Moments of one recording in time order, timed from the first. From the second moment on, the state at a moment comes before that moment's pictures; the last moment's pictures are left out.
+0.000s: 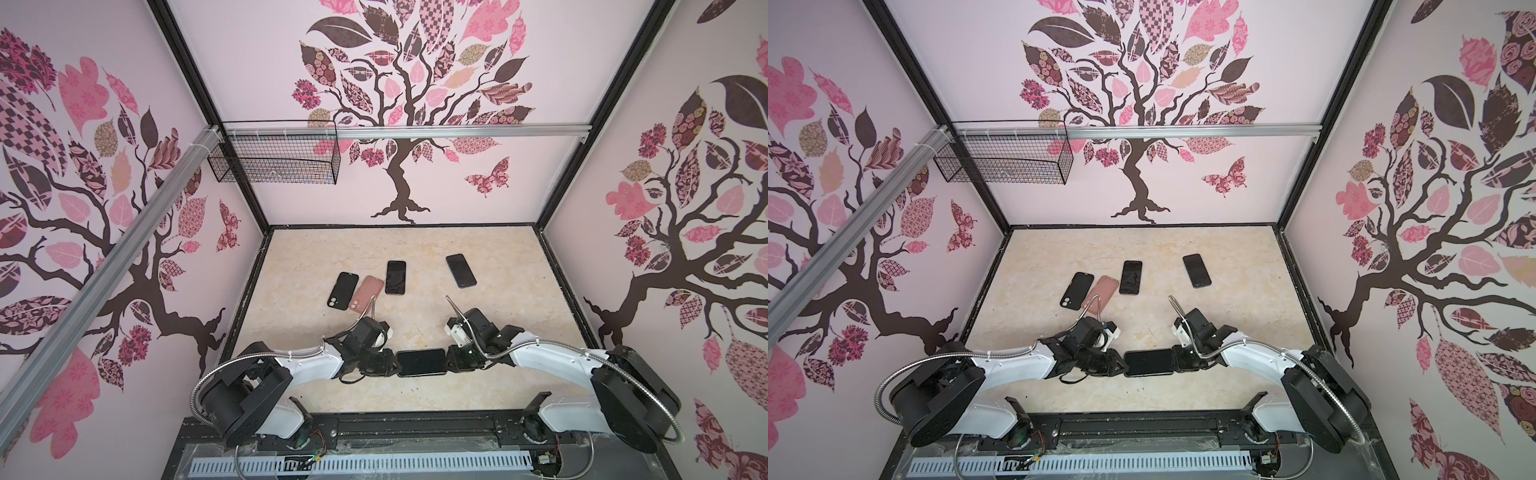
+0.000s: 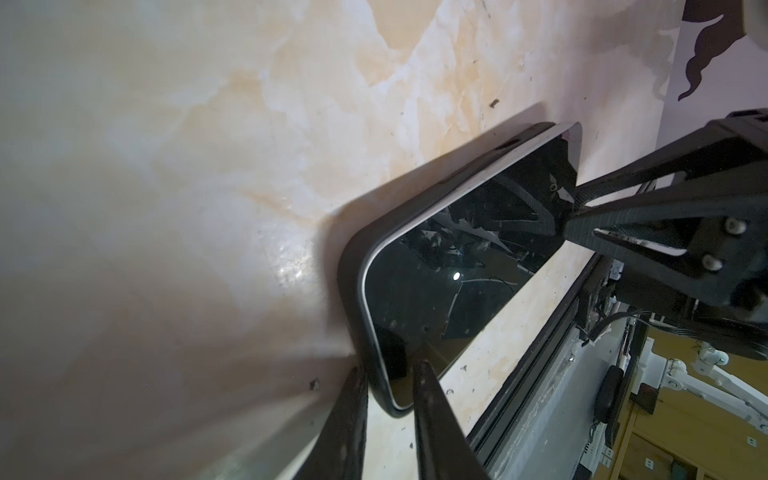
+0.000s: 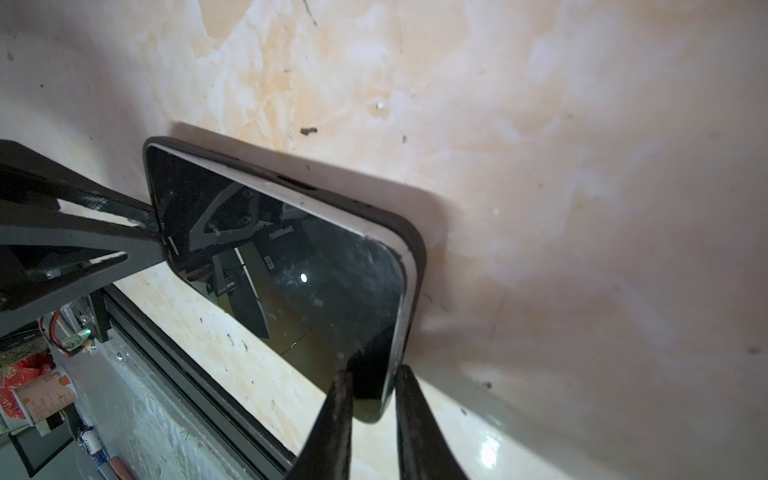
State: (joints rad) left arm -0.76 1.42 0.47 -0.03 0.49 -0.71; right arm 0.65 1.32 0.54 -0.39 -0.40 0.54
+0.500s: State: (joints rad) left arm -0.76 1.43 0.47 -0.03 0.49 -0.71; right arm 0.65 1.32 0.52 -0.36 -0.41 0.57
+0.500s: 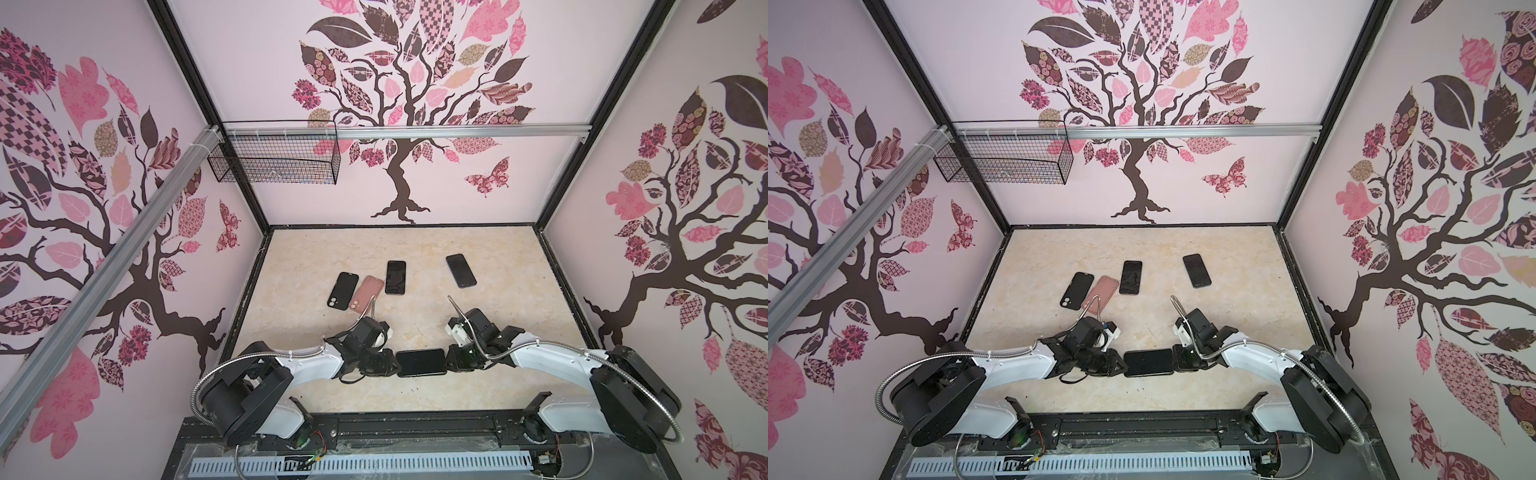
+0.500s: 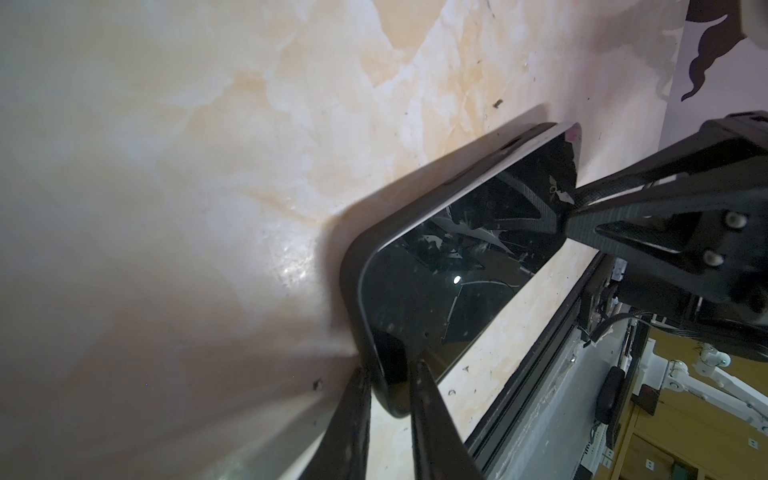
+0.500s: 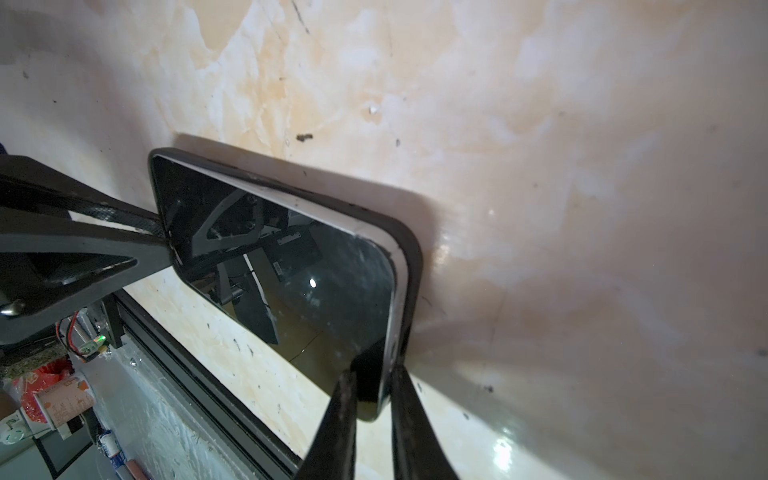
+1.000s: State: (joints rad) left arm -0.76 1.44 0.47 -0.02 0.50 -0.73; right arm 0.65 1.35 0.52 -0.35 -0.42 0.58
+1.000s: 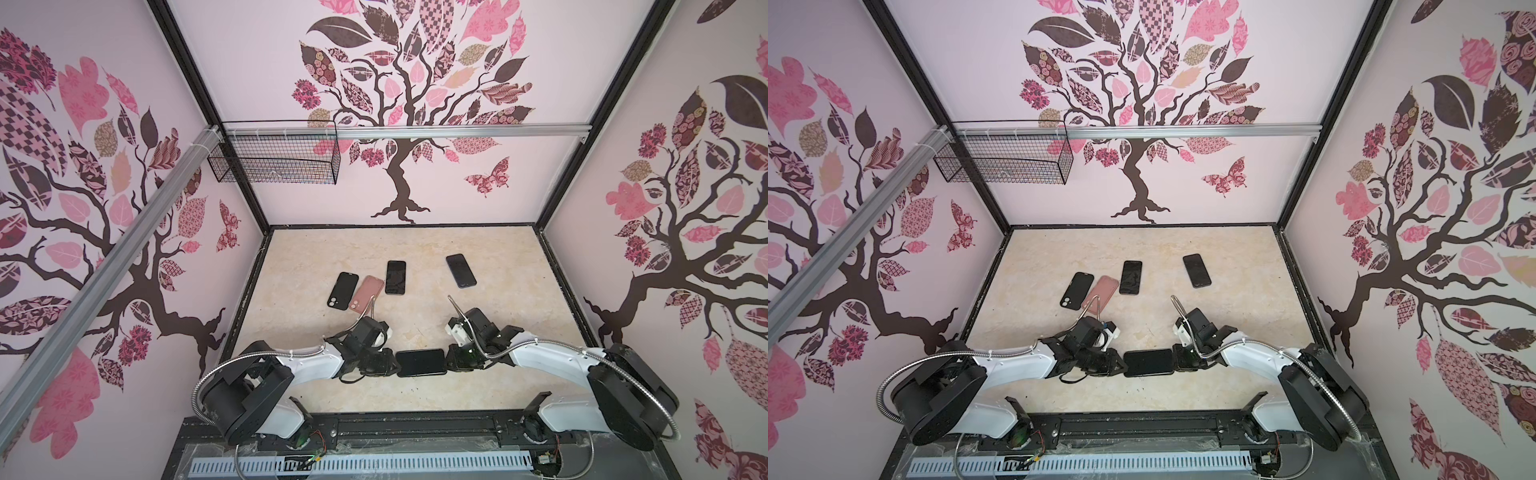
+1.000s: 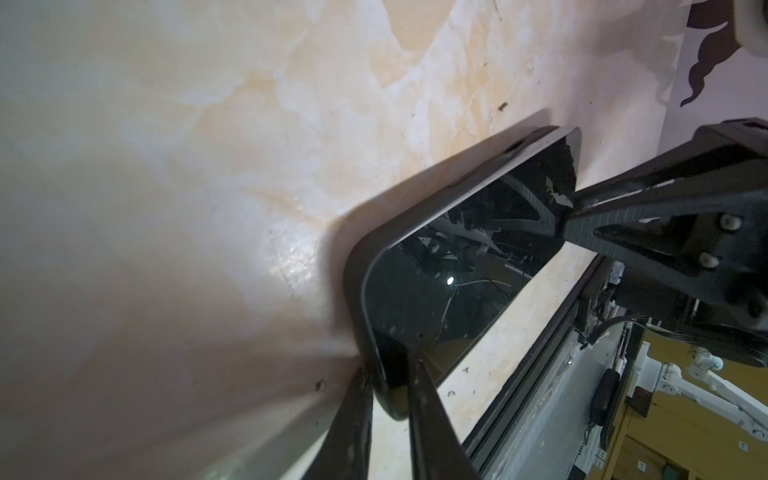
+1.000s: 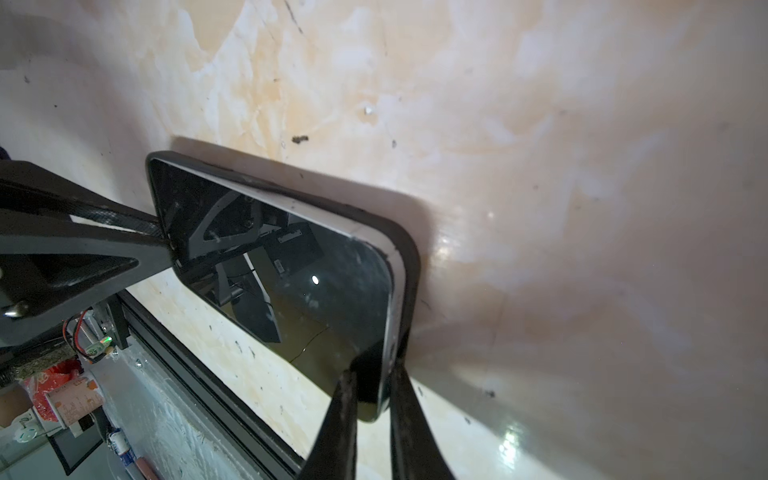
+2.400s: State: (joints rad) left arm -0.77 1.40 0.44 0.01 0.44 -0.76; right arm 0.80 1.47 0.68 -0.55 -0.17 0.64
